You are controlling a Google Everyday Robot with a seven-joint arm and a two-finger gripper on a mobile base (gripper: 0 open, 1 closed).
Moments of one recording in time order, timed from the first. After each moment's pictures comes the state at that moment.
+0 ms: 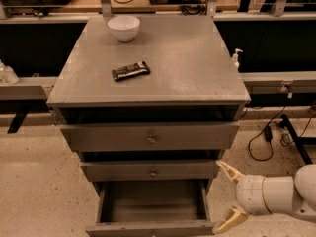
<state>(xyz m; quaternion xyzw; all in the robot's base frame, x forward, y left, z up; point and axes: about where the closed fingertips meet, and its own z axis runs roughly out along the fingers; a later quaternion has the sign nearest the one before) 0.400 -0.176 0.622 -0.60 0.68 0.17 0.38</state>
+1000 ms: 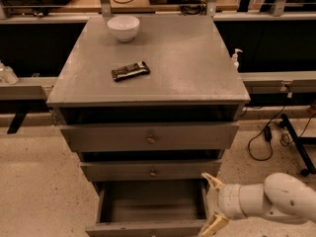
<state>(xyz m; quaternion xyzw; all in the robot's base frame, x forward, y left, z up) 0.413 -0.152 0.535 -0.60 0.69 0.21 0.35</state>
